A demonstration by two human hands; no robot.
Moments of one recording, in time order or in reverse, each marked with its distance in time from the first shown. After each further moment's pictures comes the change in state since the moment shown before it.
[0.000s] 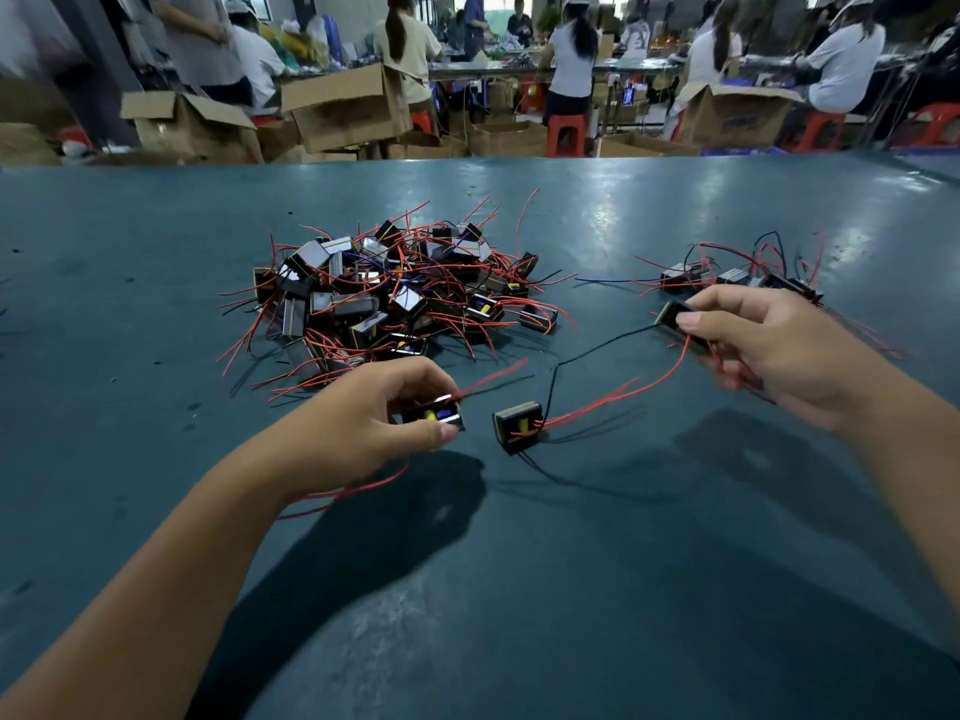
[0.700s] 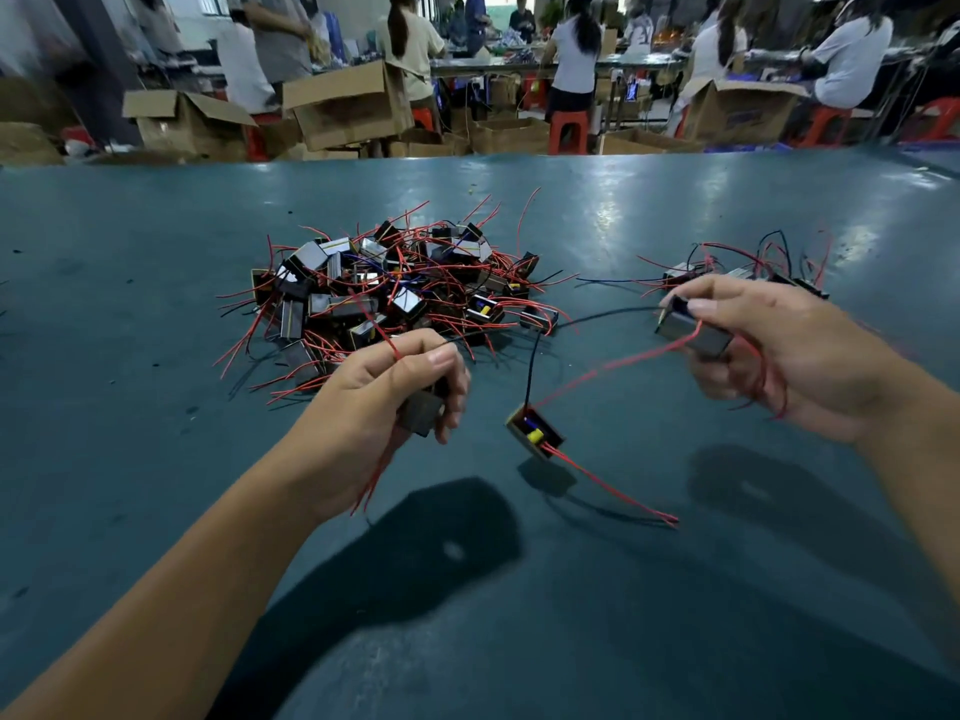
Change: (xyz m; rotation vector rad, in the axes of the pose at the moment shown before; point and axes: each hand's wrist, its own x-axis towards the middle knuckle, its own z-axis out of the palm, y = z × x) left_hand 0.004 0.022 0.022 -0.652 0.137 0.113; right_hand -0.010 -0.018 0.006 0.202 -0.175 0.010
